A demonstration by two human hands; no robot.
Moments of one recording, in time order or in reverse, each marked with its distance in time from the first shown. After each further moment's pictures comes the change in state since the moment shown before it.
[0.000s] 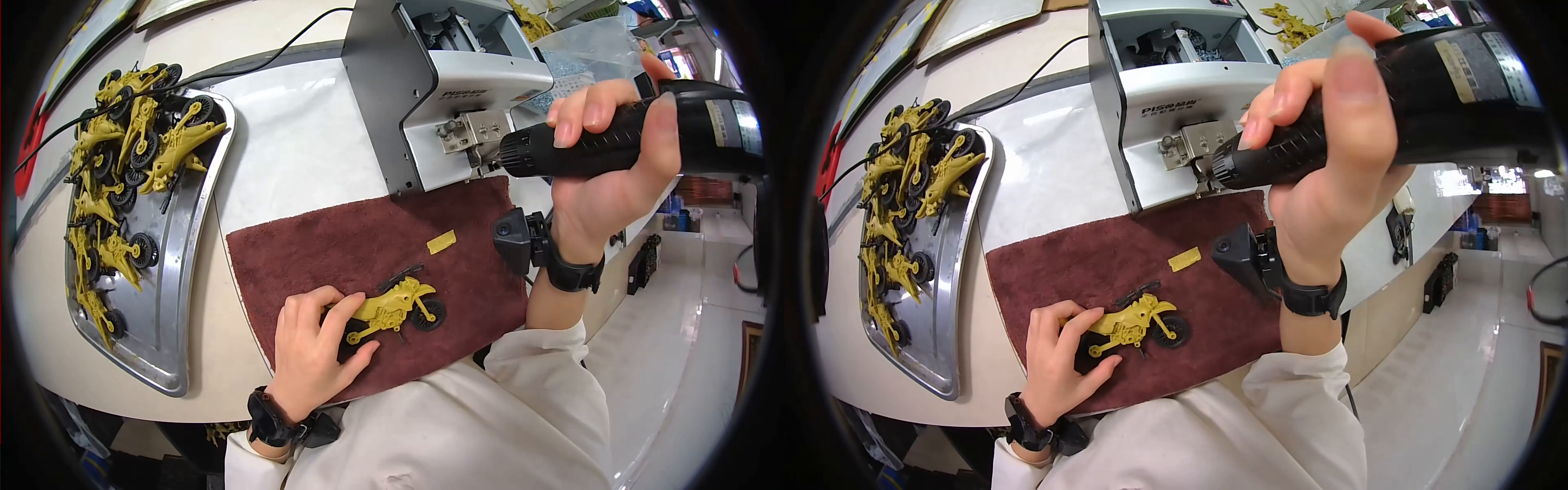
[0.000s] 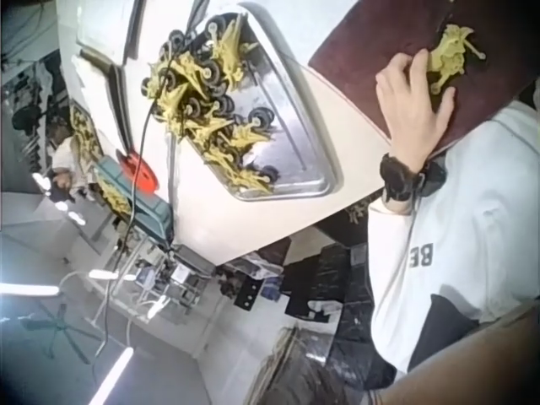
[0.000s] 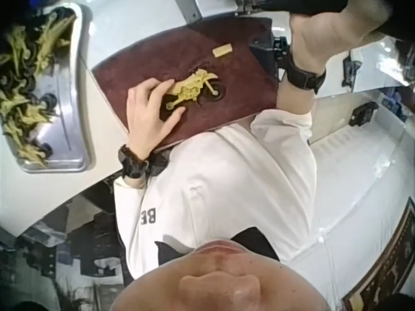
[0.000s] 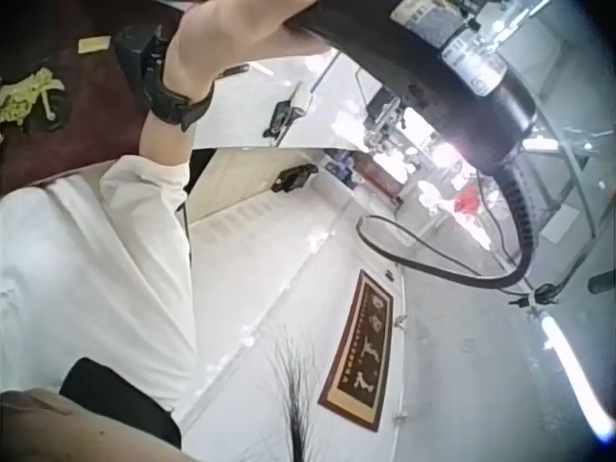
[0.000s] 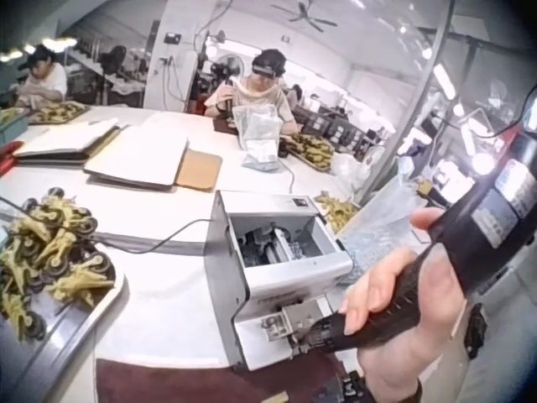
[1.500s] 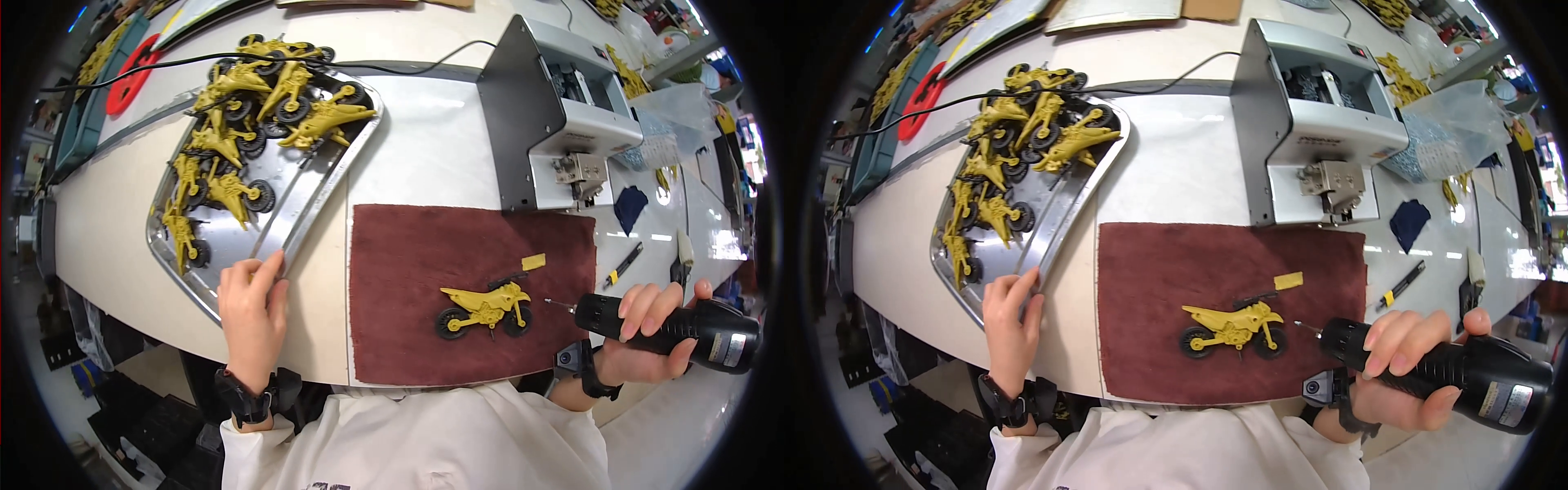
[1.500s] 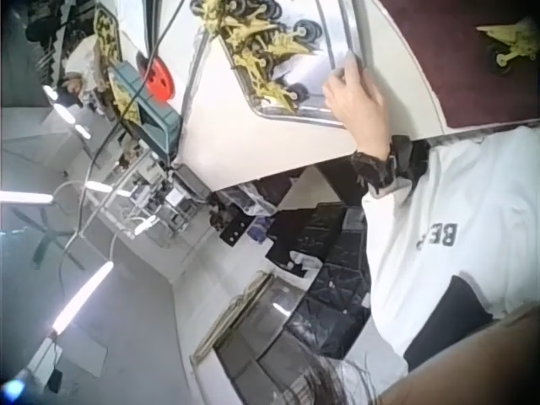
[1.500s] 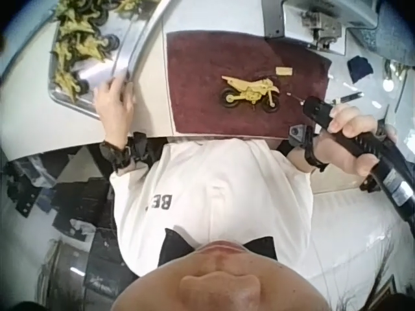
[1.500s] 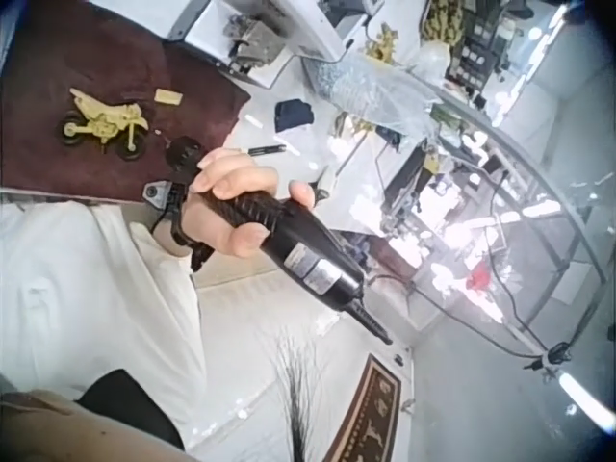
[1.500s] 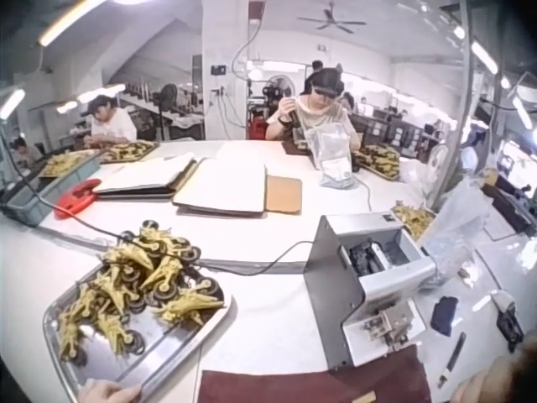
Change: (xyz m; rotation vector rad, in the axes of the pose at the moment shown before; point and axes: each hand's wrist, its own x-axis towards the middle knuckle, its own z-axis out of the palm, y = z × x) left_hand -0.071 -0.045 -0.104 0.585 0.294 -0.425; right_hand -0.104 -0.044 -0.028 0.253 0.107 0.072
